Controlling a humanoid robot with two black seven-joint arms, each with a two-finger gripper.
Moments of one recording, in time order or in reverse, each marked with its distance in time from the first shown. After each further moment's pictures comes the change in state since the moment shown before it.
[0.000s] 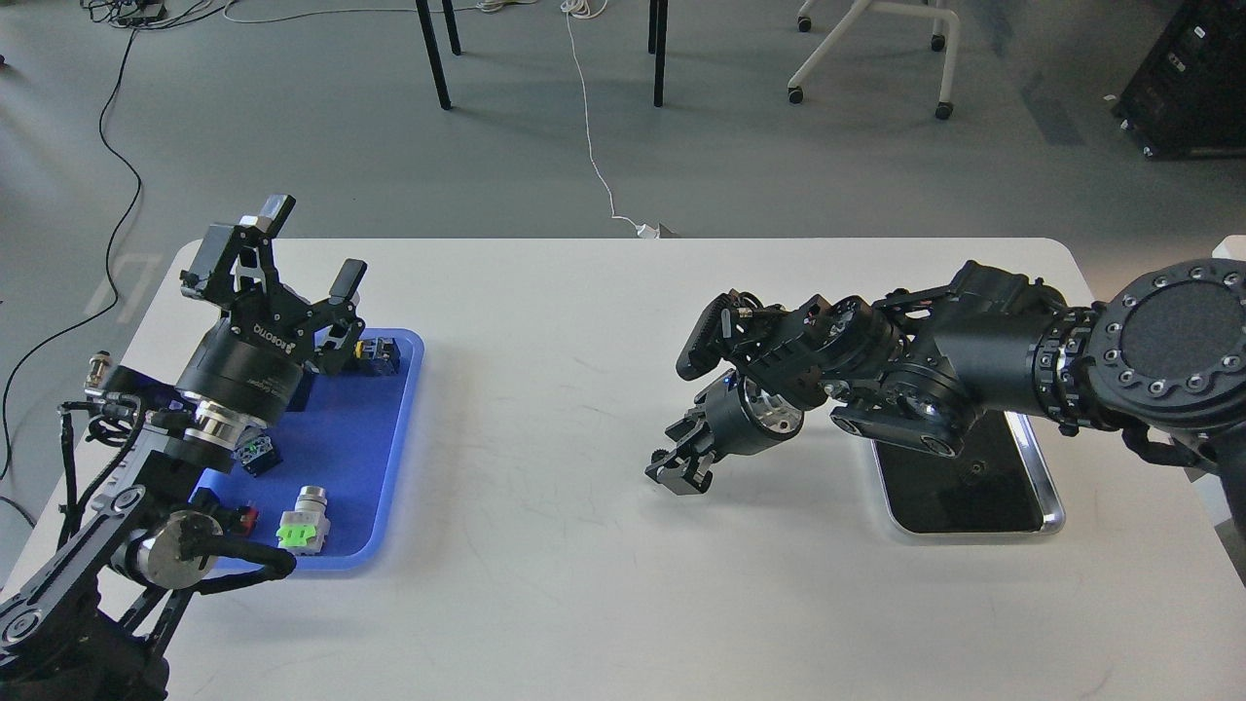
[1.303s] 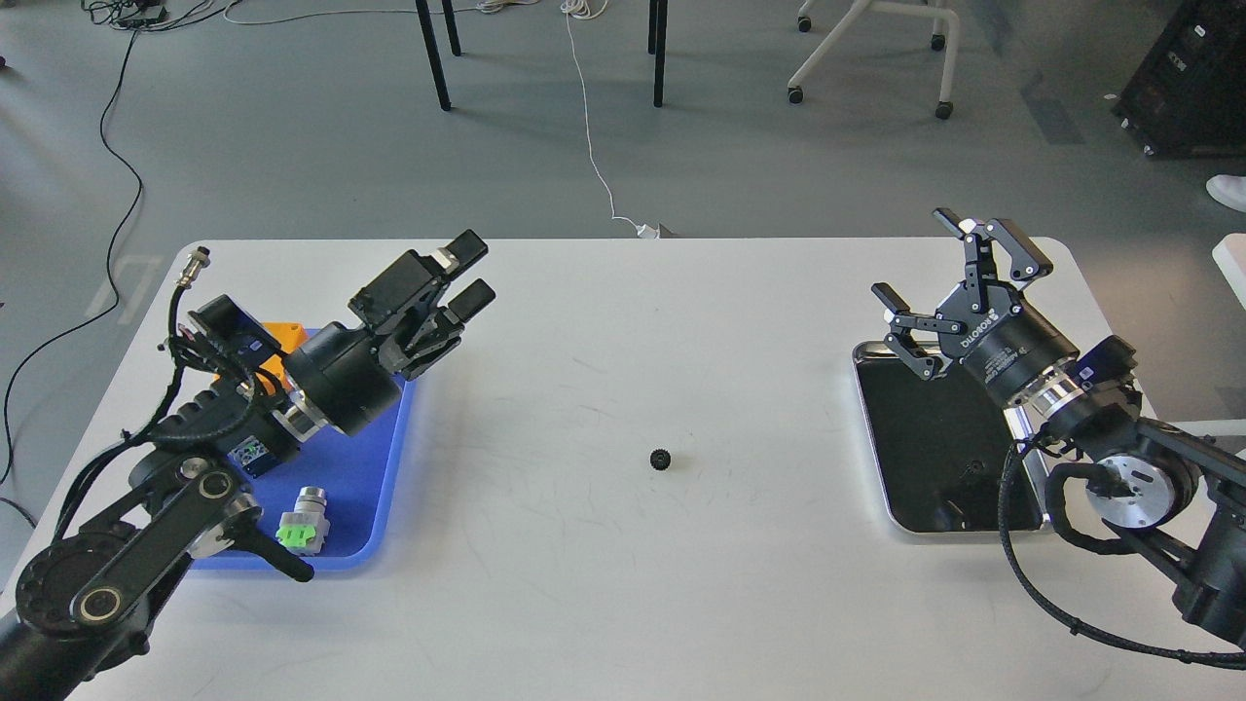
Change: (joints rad) left arm -0.170 0.083 0.263 -0.060 0.553 -0.020 -0.065; right arm -0.833 -0.586 1.244 0.153 1.254 0.327 0.000
